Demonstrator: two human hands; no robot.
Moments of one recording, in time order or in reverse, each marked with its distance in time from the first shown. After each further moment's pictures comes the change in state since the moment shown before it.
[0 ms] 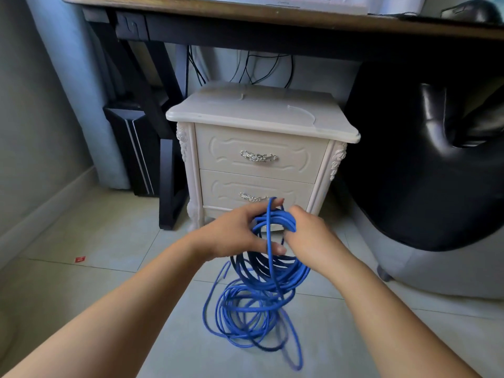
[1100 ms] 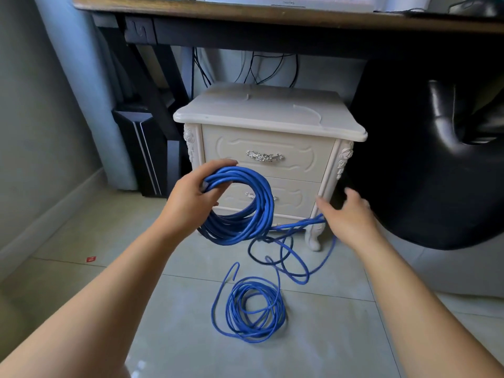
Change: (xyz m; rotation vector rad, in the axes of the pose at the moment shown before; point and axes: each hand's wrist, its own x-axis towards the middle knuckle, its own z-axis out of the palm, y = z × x) left_hand -0.021 -0.005 -0.056 0.135 0.624 0.202; right_hand 0.013 0.022 -0.030 0.246 0.222 0.299
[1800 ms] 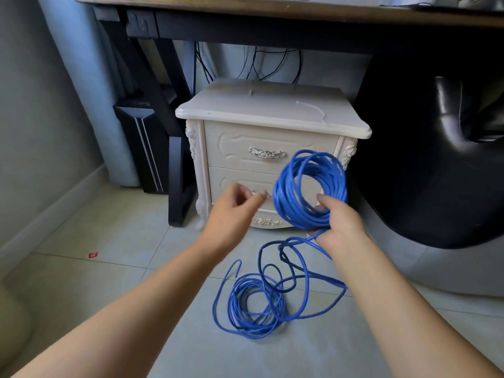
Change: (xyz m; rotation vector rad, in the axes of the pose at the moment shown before) left_hand -0.019 0.012 0.053 -0.152 -0.039 -0.297; right_hand 0.006 -0.010 0.041 1.241 -0.048 0.426
